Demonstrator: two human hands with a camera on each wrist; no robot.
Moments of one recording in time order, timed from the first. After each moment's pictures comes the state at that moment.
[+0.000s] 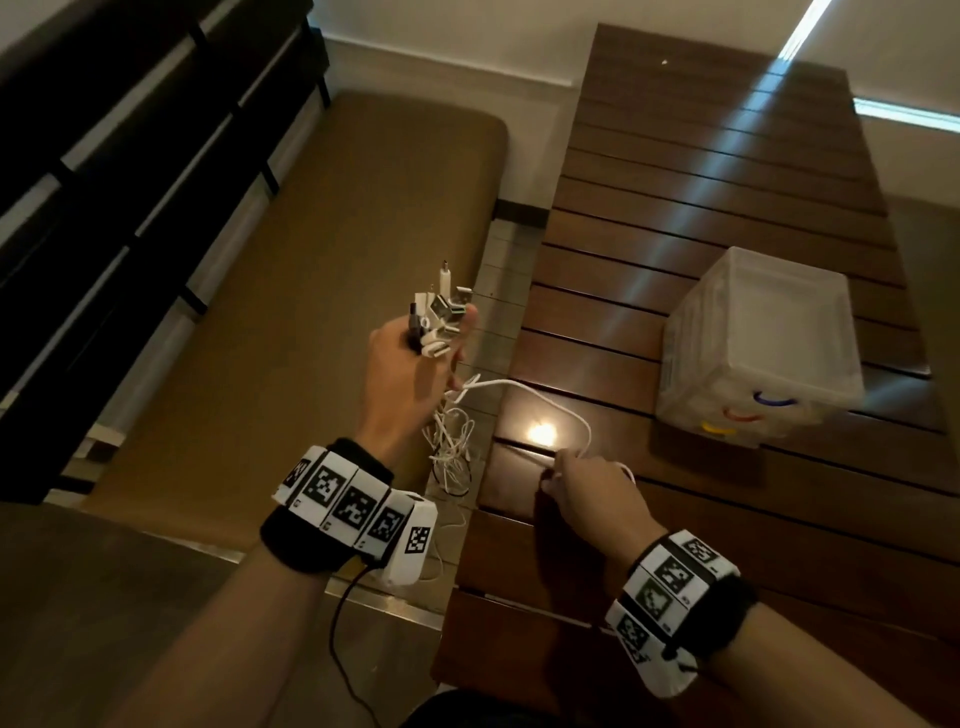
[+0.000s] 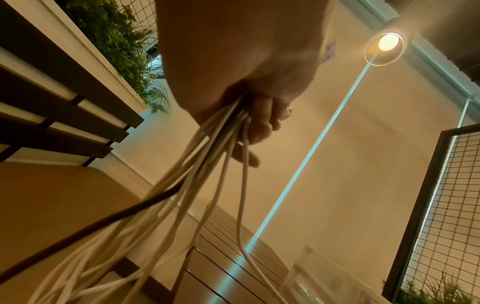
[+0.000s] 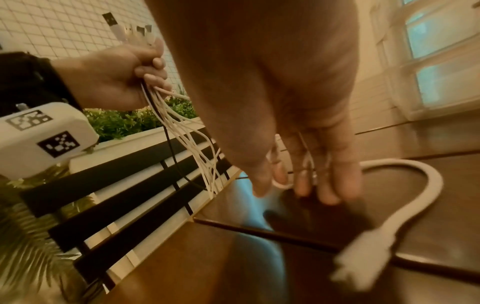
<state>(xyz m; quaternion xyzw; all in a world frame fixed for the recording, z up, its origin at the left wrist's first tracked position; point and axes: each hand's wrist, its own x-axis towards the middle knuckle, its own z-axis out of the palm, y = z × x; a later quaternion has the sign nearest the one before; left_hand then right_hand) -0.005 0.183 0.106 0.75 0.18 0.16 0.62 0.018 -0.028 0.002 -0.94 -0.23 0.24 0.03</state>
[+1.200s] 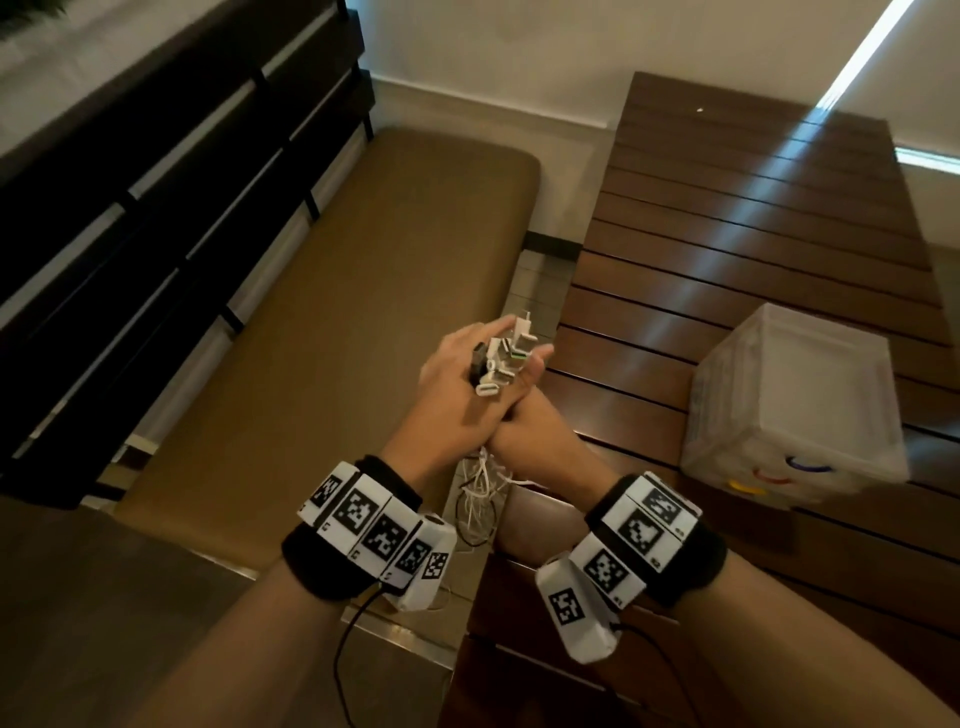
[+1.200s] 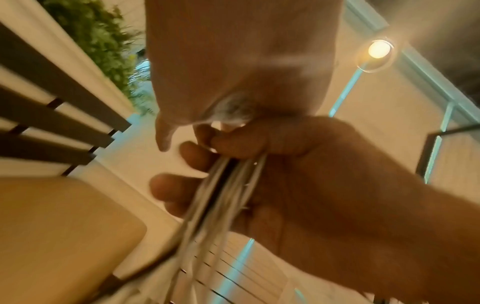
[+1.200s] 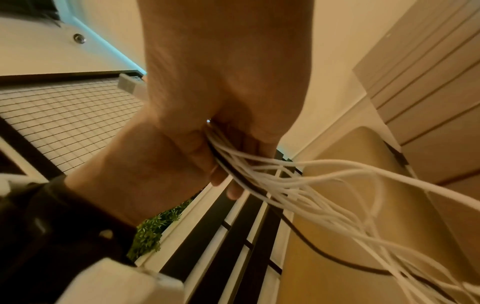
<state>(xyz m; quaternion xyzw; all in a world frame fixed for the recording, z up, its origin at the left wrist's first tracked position) 0.017 0.194 0.106 0.86 0.11 0.06 0.49 0.049 0.085 0.112 -0.75 -0.31 0.24 0.54</state>
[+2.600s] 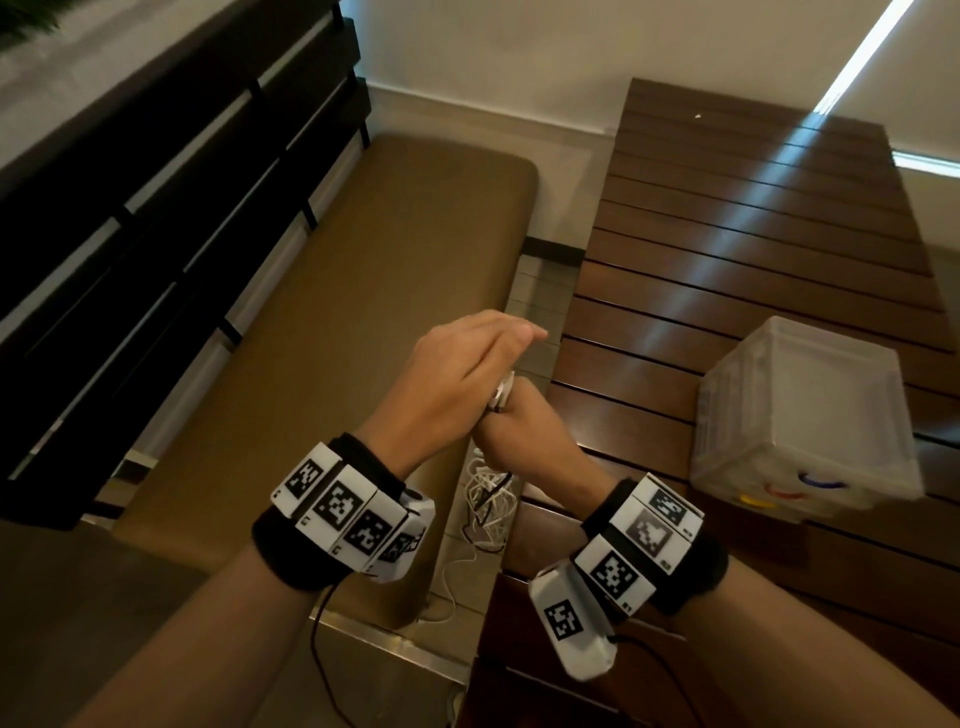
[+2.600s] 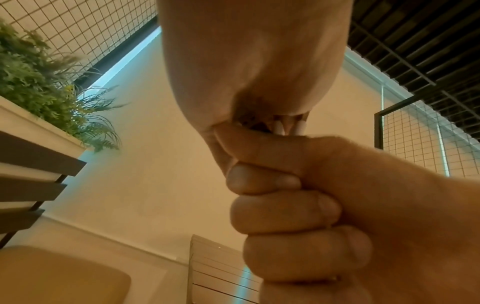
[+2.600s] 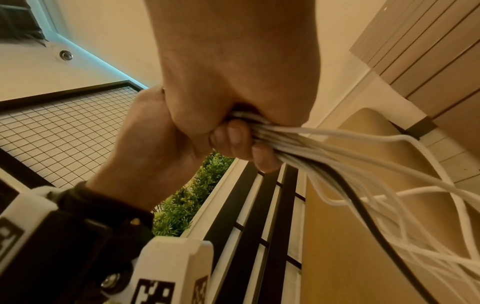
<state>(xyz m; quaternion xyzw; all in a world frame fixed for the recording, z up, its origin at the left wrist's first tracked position) 0.028 0.218 0.148 0.87 -0.03 0.12 0.47 0.055 0.104 0.129 -0.74 -0.25 0.27 0.56</state>
